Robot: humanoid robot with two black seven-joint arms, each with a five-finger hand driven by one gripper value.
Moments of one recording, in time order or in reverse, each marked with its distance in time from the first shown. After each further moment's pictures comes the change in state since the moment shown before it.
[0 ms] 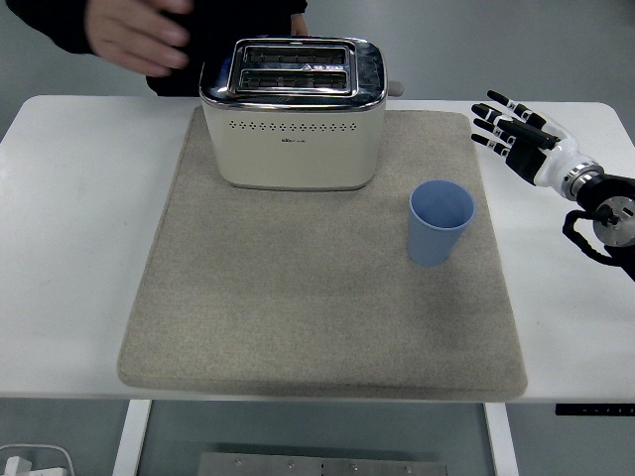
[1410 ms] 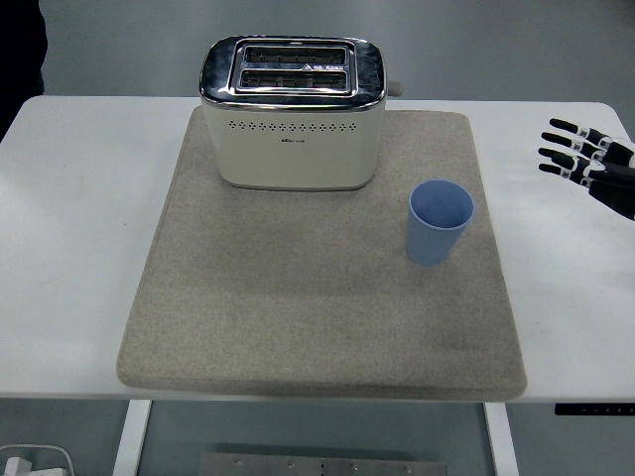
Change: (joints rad) left arm -0.010 0.000 0.001 -0.003 0.003 -0.002 0.000; right arm -0.142 -0.314 0.008 0.035 -0.214 0.464 0.158
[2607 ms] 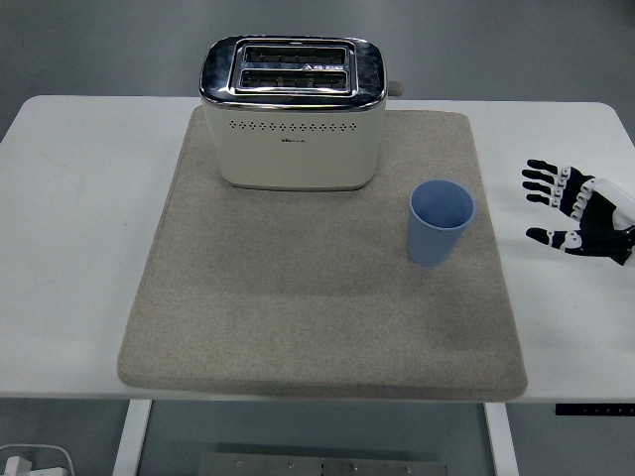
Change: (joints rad) left arm -0.010 0.000 -0.001 -0.004 -0.002 0.000 0.000; right arm -0.227 -0.088 -0.004 0.322 -0.441 -0.309 0.387
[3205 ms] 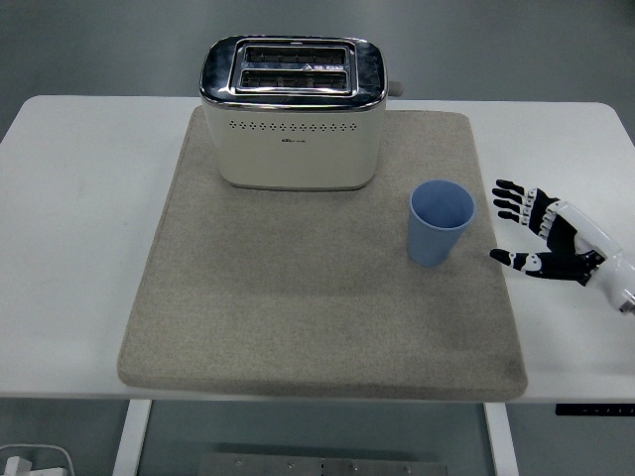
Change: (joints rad) left arm -0.001 0.000 0.000 -0.003 0.003 0.000 0.002; right arm -0.076 0.080 0.009 0.064 -0.064 -0.149 -0.002
